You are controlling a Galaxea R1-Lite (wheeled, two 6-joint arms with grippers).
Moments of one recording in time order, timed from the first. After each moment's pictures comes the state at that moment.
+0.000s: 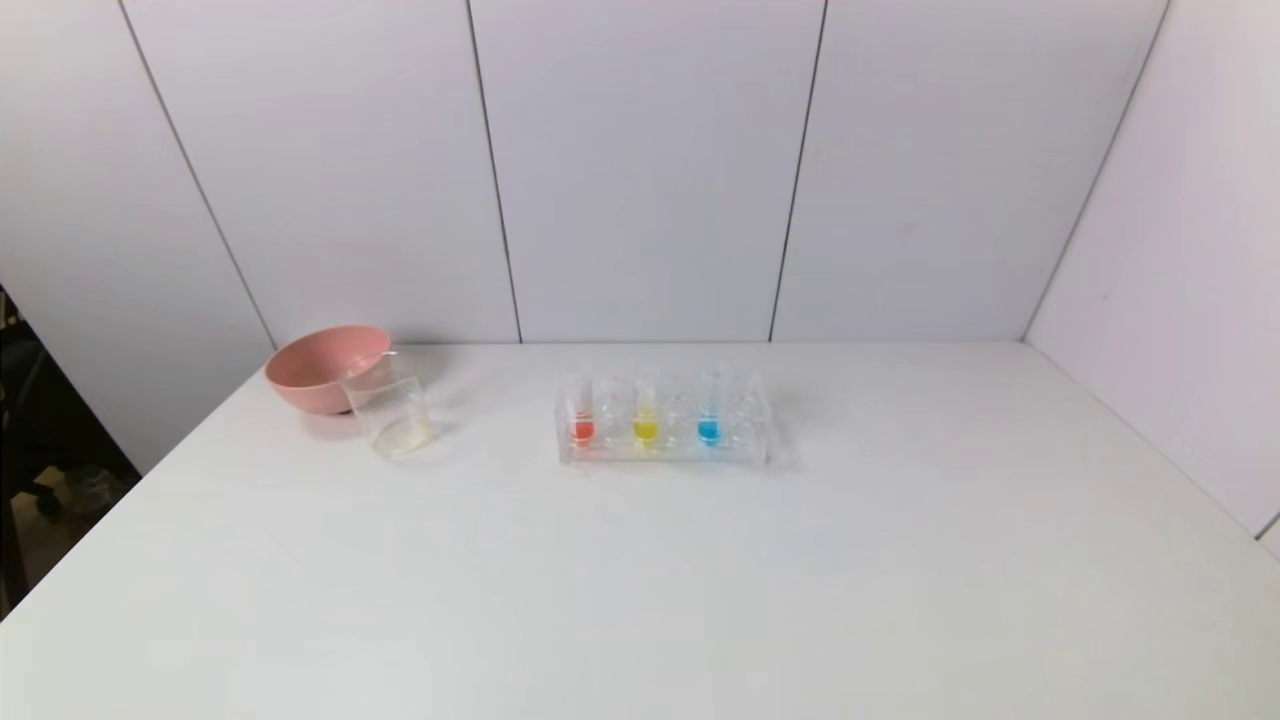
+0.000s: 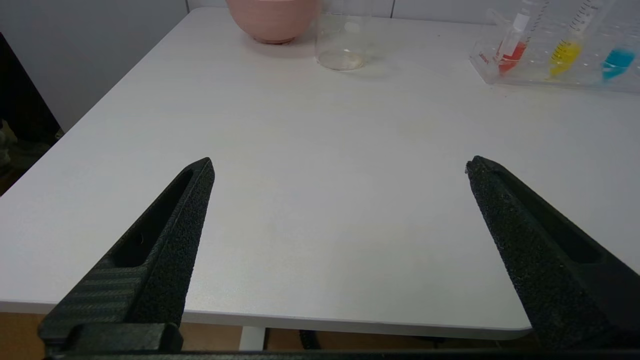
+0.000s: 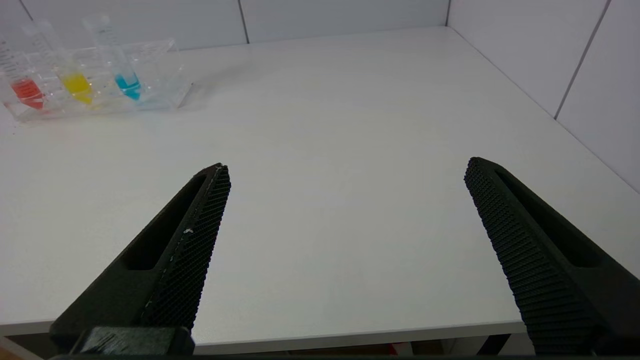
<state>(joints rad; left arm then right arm) 0.00 0.00 0.00 -0.01 0.03 -0.09 0.00 0.00 0.00 0.00 -0.04 0.09</state>
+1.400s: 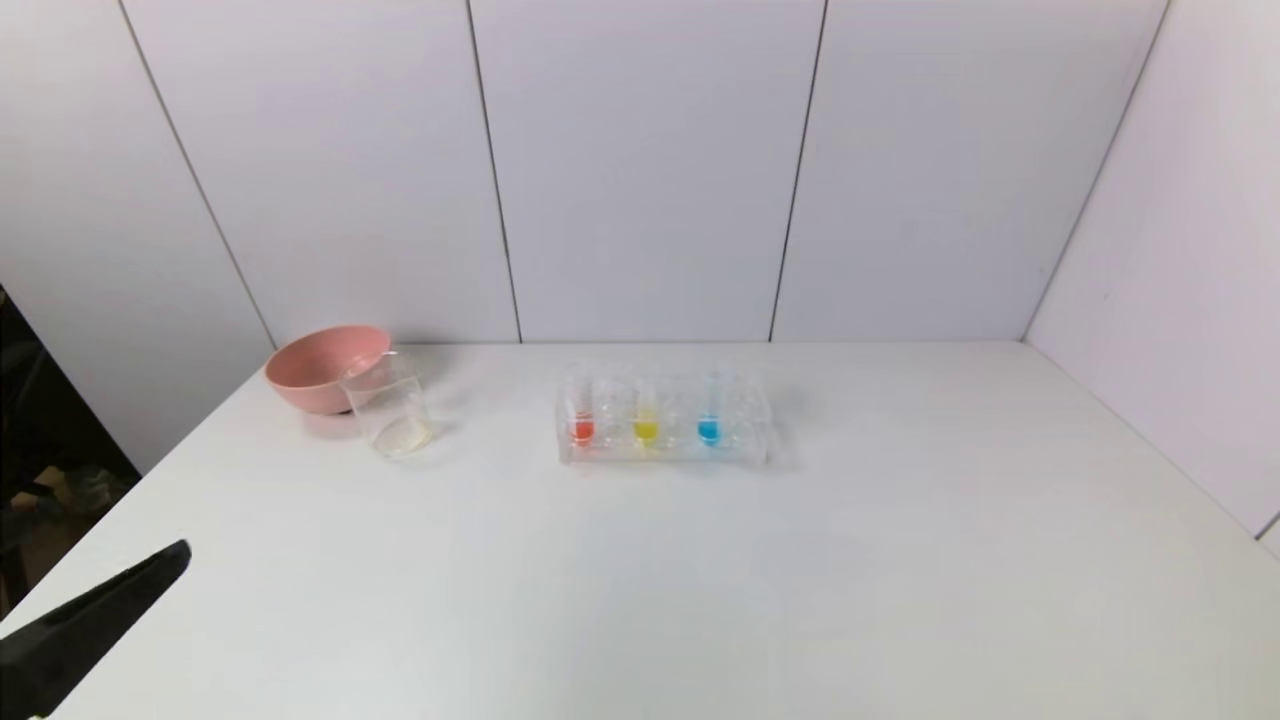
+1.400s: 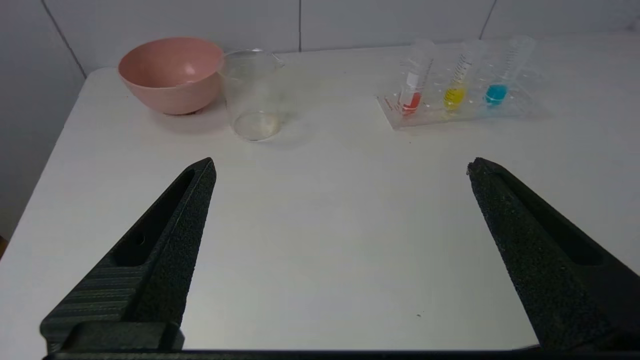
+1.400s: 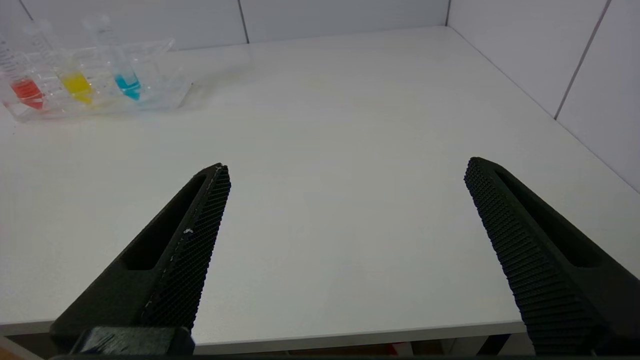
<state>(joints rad) -0.03 0.67 -0.41 -0.16 -0.23 -0.04 0.00 0.00 0.00 0.00 -0.04 0.09</state>
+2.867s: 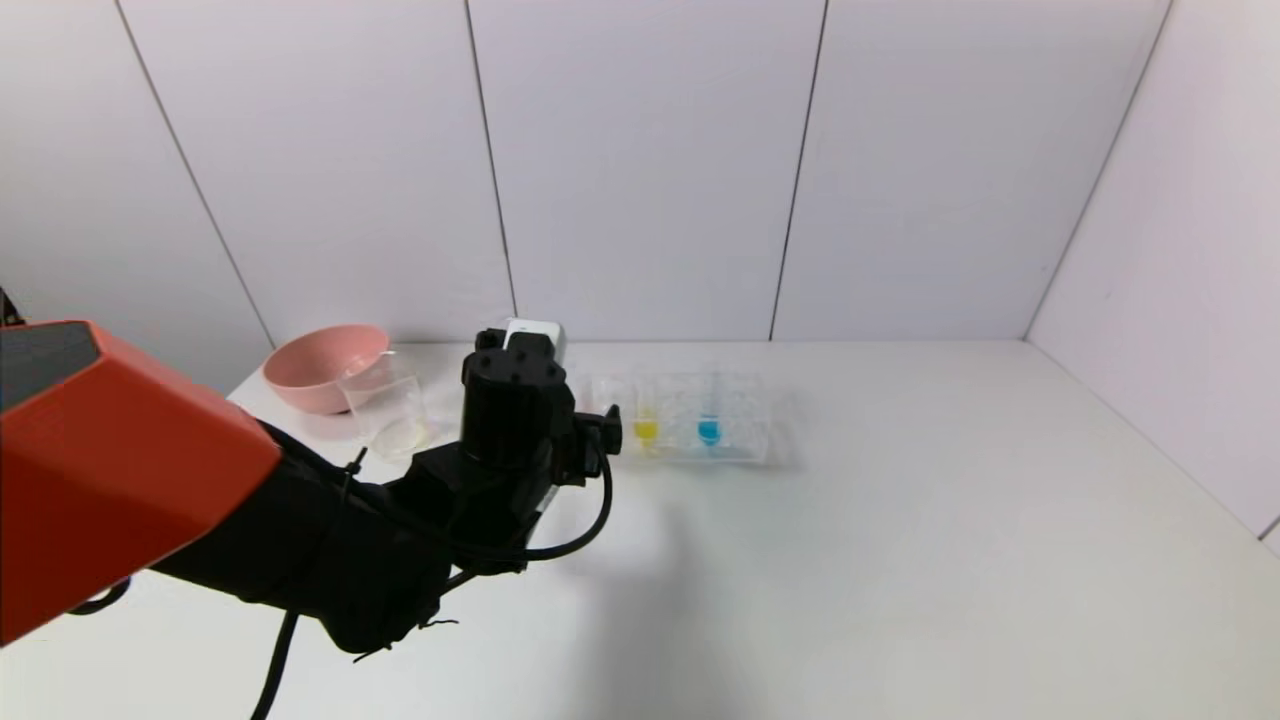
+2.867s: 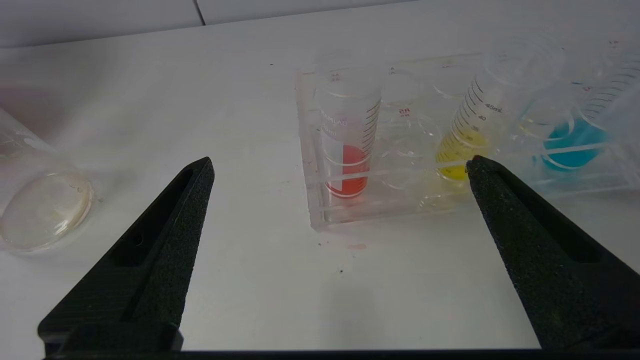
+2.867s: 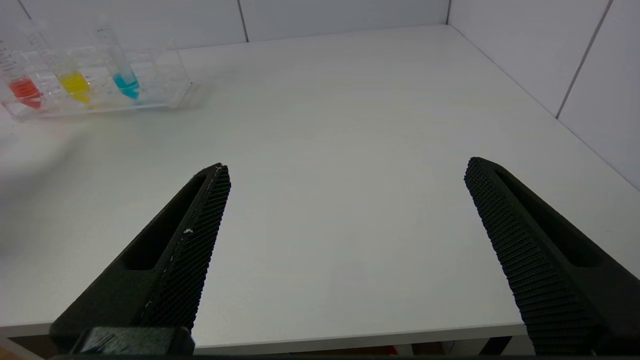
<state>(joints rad) -0.68 1.99 -0.87 -0.87 0.56 -0.14 0.00 0.00 0.00 0.00 -0.04 0.09</state>
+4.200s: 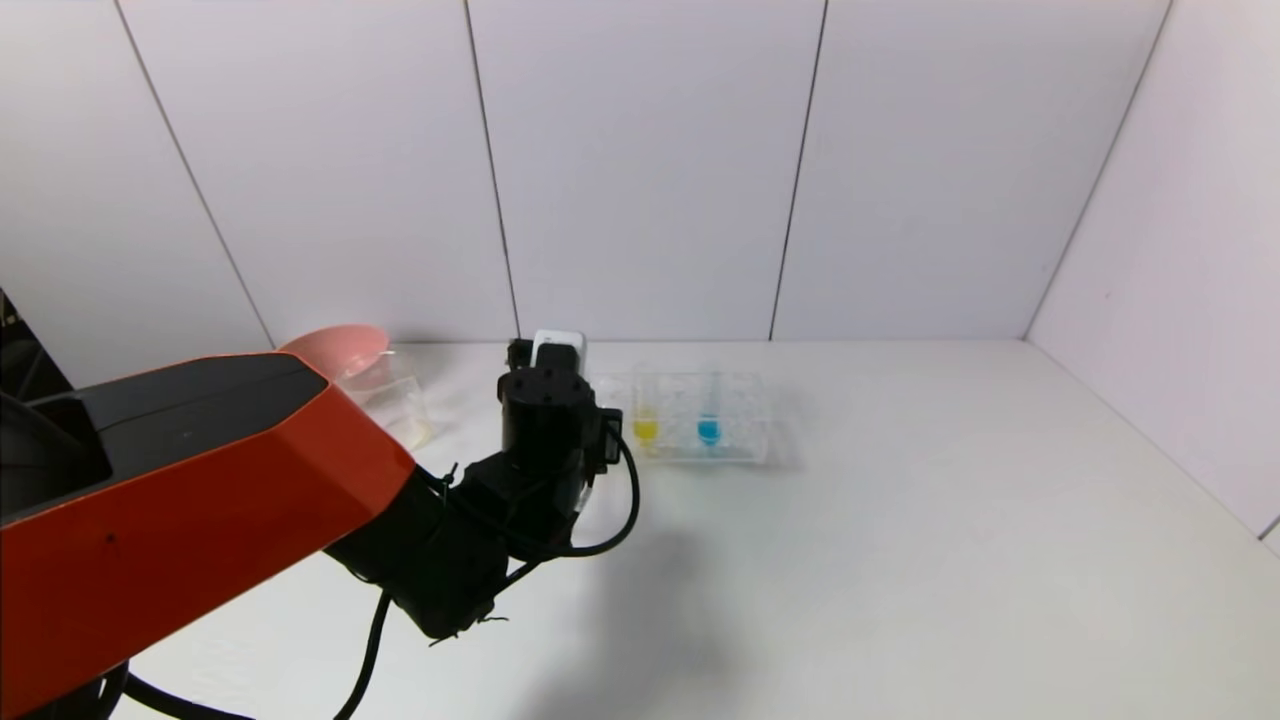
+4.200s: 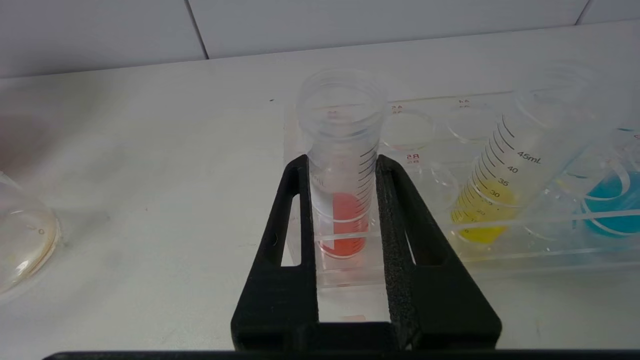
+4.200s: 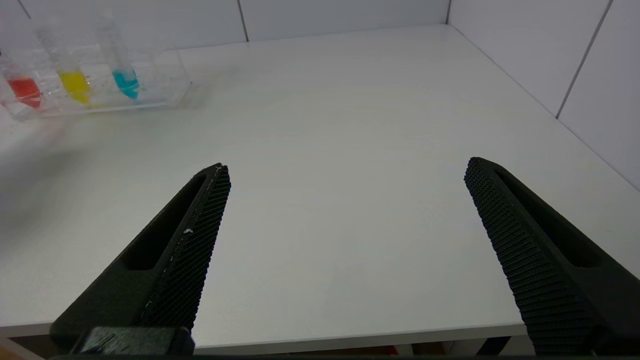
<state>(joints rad) -0.66 2.15 -0.94 -1.08 0.59 -0.07 0.00 0.00 0.00 0.00 -0.04 0.09</state>
